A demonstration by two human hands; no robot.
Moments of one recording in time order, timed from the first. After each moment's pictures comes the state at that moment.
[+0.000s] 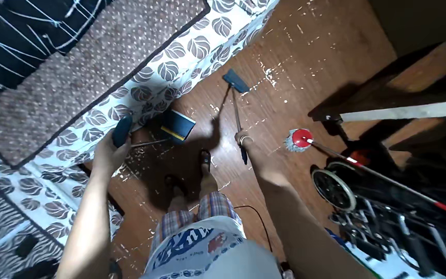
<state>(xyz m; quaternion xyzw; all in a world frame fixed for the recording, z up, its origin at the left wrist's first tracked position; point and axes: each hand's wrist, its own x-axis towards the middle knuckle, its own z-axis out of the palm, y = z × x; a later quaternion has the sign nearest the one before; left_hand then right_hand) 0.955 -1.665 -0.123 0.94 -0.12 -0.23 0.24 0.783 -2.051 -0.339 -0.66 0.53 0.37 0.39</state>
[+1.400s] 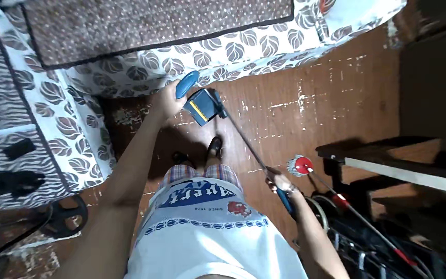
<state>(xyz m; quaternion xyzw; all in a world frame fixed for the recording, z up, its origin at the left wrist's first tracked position) 0.939 -1.551 -0.130 0.90 -0.10 -0.21 0.36 0.634 -1.934 -0.176 -0.61 0.44 0.44 0.50</state>
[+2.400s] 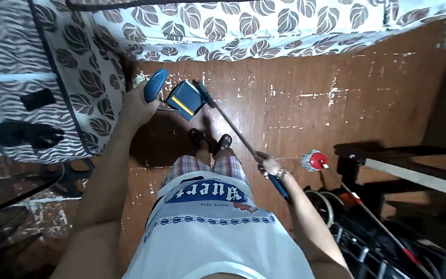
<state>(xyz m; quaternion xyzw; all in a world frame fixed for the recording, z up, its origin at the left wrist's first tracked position) 0.813 -1.303 -0.129 0.92 0.06 -0.20 0.33 0.647 -1.741 -0.194 -0.66 0.34 0.53 0.41</state>
